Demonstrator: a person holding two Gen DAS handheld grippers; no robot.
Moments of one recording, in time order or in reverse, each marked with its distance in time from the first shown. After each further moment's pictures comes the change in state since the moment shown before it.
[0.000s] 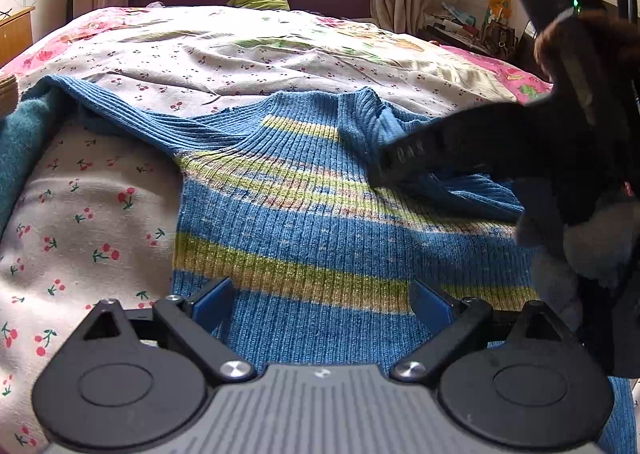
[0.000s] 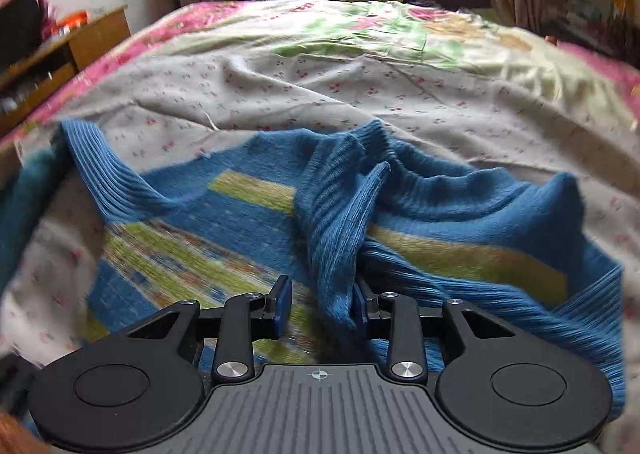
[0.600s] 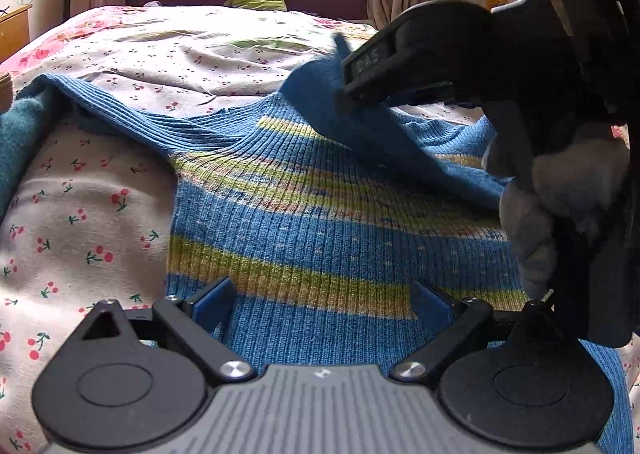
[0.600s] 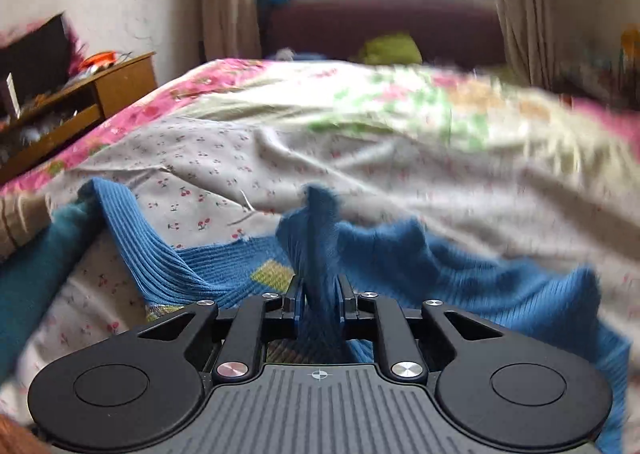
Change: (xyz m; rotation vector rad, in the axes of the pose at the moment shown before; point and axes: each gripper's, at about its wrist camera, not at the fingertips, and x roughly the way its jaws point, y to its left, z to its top) left arm 0.001 0.001 0.001 -0.005 -0.006 -0.016; right arm -0.017 0.032 0.022 -0.130 -0.191 0.005
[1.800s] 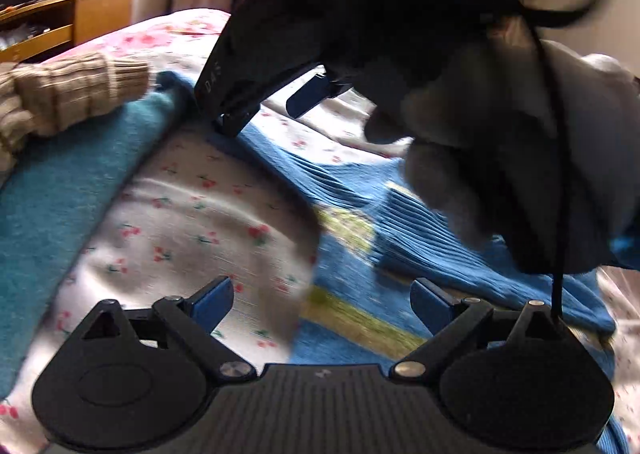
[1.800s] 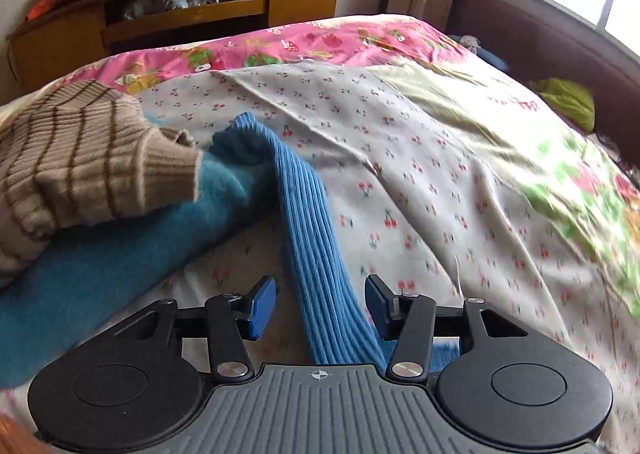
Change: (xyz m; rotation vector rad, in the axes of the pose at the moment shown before) left arm -0.028 0.054 0.009 -0.255 -0.139 0.184; right arm 0.071 0.164 0.070 -0.462 0.161 0.268
